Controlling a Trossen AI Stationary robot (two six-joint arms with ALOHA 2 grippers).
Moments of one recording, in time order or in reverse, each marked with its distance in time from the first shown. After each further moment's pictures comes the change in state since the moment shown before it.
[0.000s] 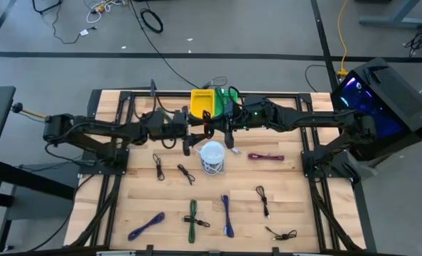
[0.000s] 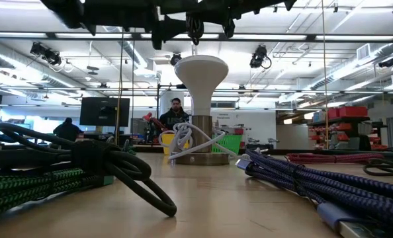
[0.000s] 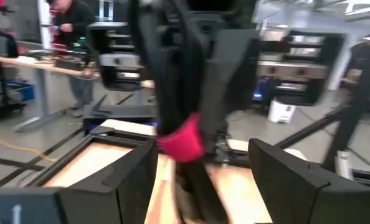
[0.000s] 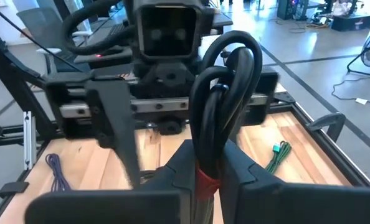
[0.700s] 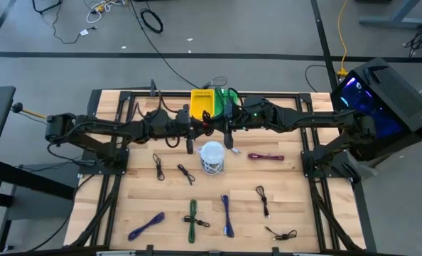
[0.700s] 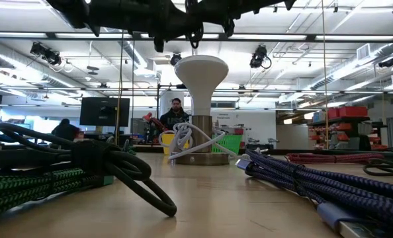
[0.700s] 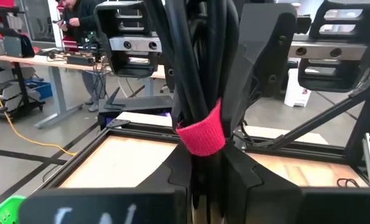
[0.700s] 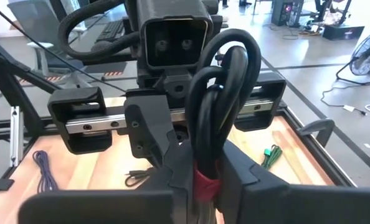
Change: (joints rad) left arm 0.034 0.023 0.027 -0.063 -0.013 0.069; right arm 0.013 0.001 0.000 0.005 0.030 -0.039
